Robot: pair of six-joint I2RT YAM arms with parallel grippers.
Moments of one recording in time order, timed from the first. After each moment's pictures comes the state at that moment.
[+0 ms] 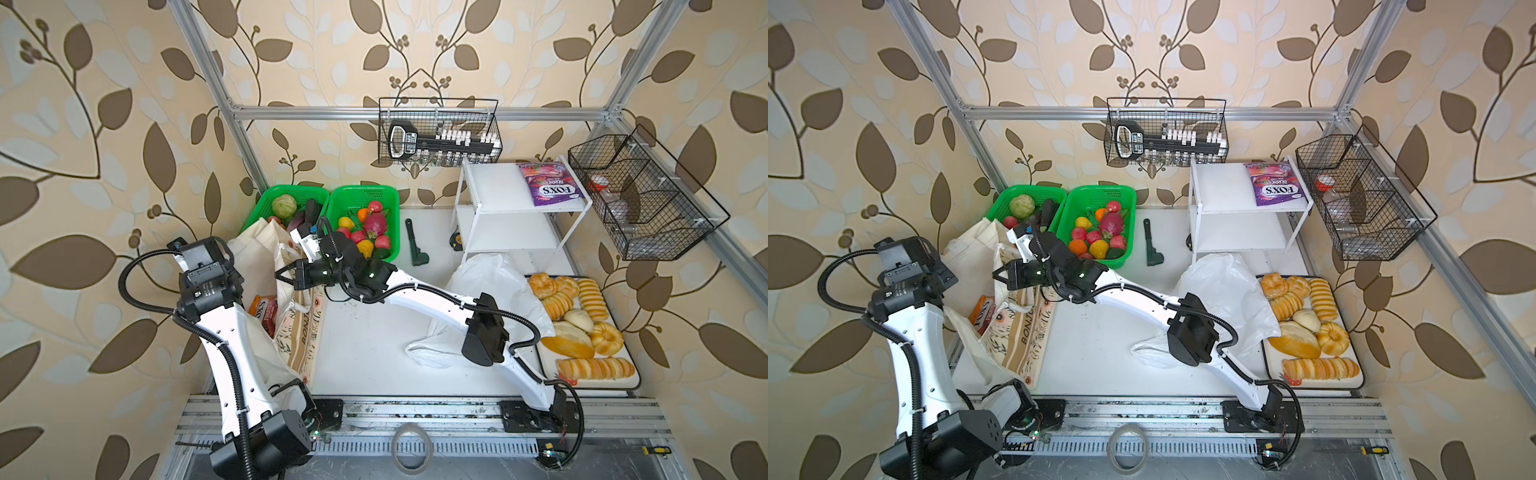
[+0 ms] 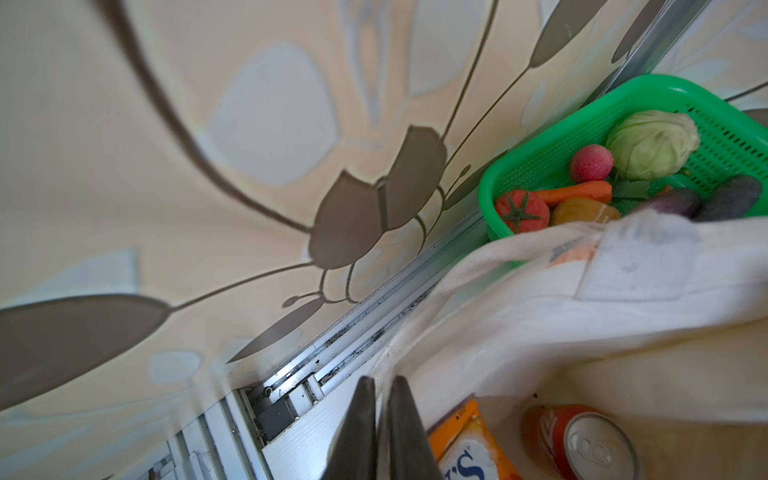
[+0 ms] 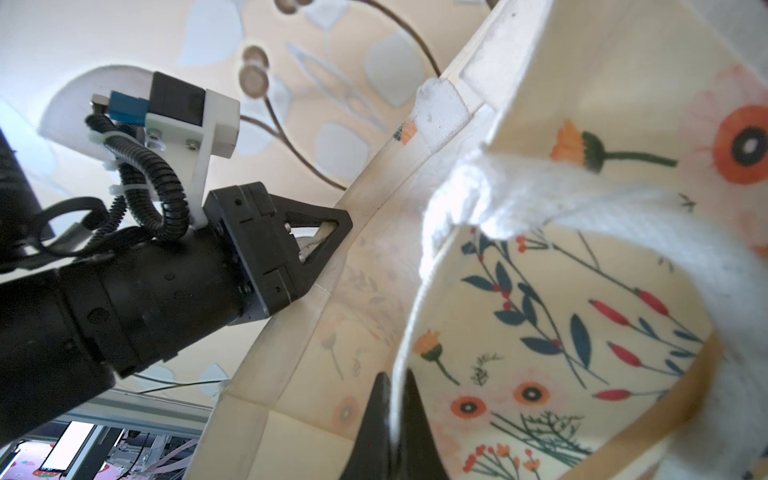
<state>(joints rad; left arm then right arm) 0.62 1.05 1.26 -0.91 -0.26 -0.24 1.08 2.41 2.38 -0.13 -0.35 0.81</state>
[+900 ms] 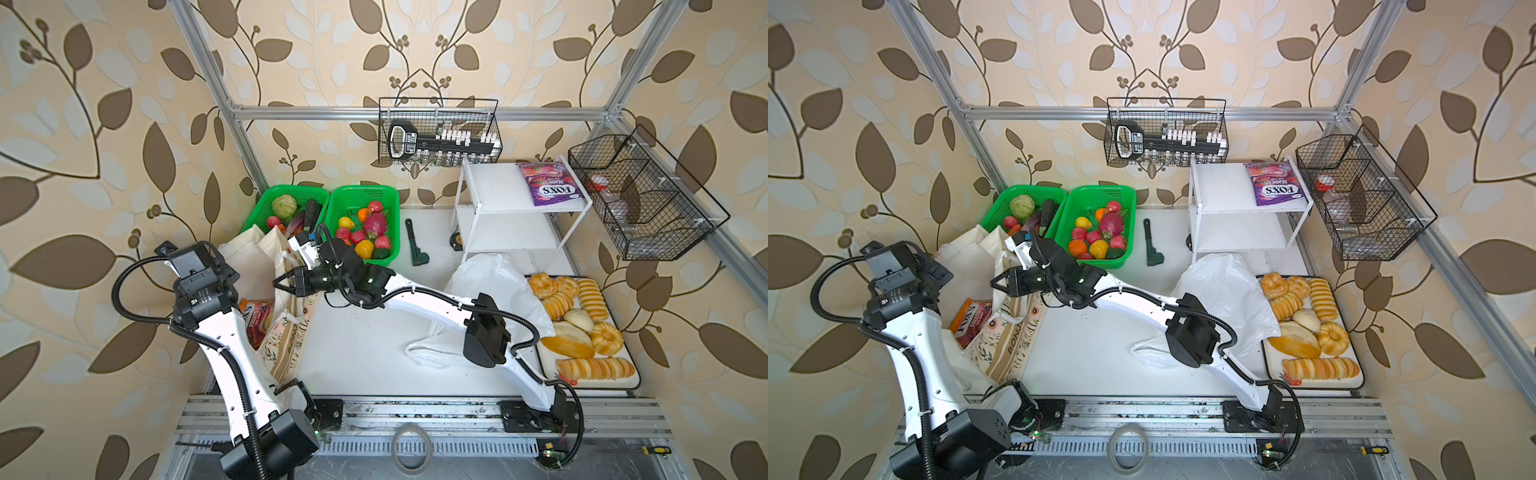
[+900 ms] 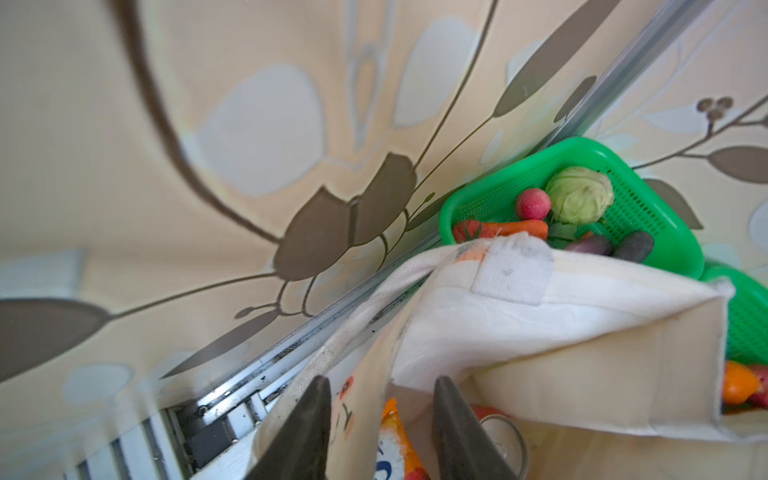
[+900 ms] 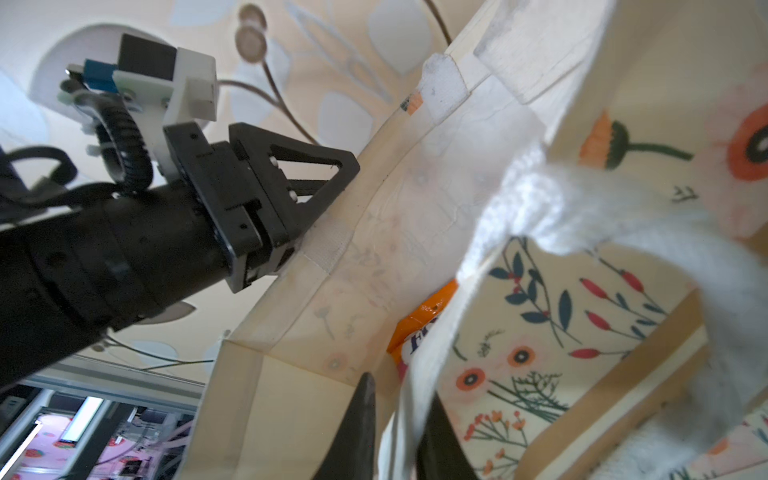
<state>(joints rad) 0.66 1.00 1.21 -0.81 -0.14 -0.32 1.08 2.37 2.27 -0.08 -0.38 0.79</state>
